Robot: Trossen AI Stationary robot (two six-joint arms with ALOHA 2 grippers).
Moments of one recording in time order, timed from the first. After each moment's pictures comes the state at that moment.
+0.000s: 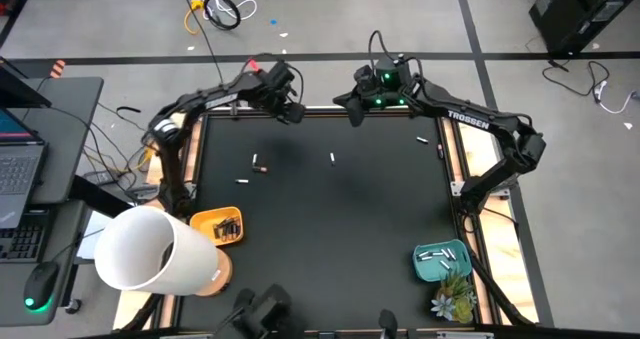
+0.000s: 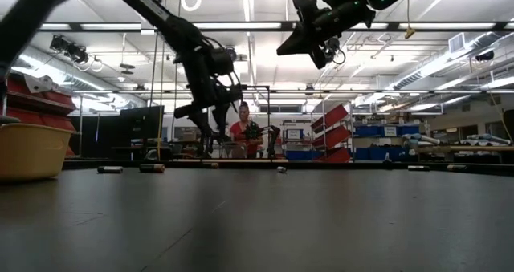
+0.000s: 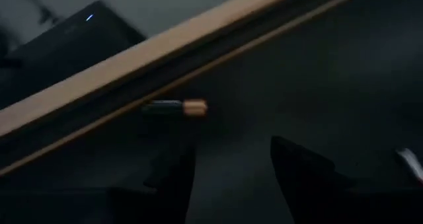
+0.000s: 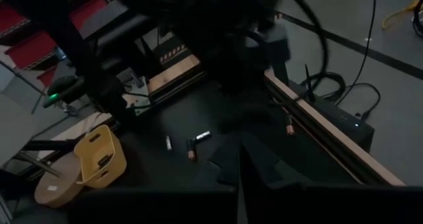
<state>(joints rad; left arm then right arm) 0.77 1.91 1.52 -0.75 0.01 -0.36 -0.62 1.54 1.31 -0.19 -0.39 0.26</state>
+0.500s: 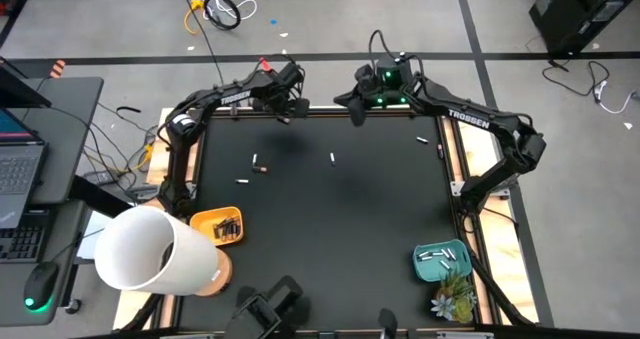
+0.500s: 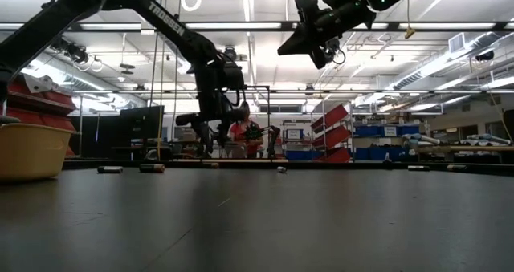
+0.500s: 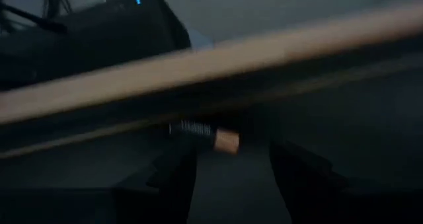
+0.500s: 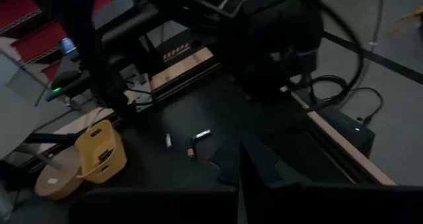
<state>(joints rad) 0.77 2.07 1.66 -0.81 -0.14 -0.58 -0.64 1.54 1.31 -0.19 -0.43 0.22</state>
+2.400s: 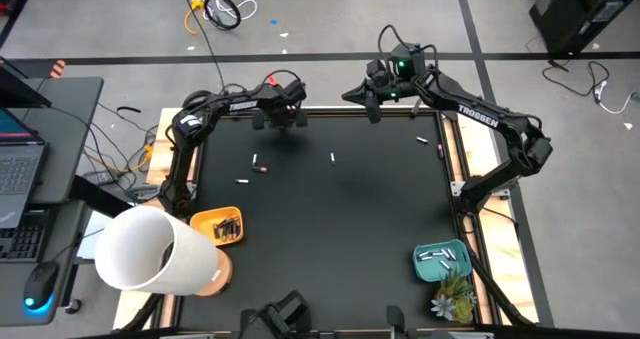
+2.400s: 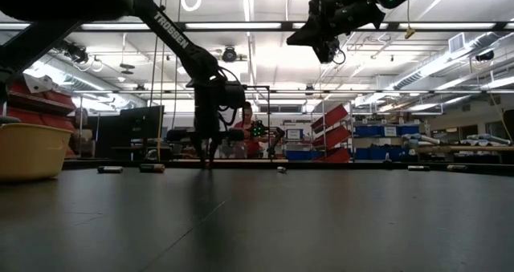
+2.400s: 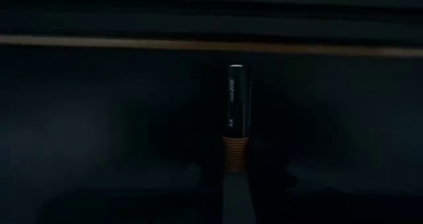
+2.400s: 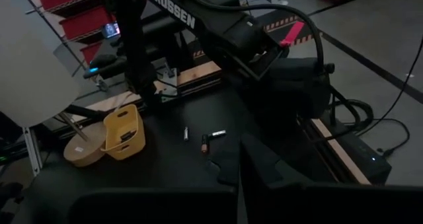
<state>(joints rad) 0.71 2.13 1.55 -0.79 -0.15 -0.89 -0.73 1.49 1.31 -0.22 -0.65 0.06</state>
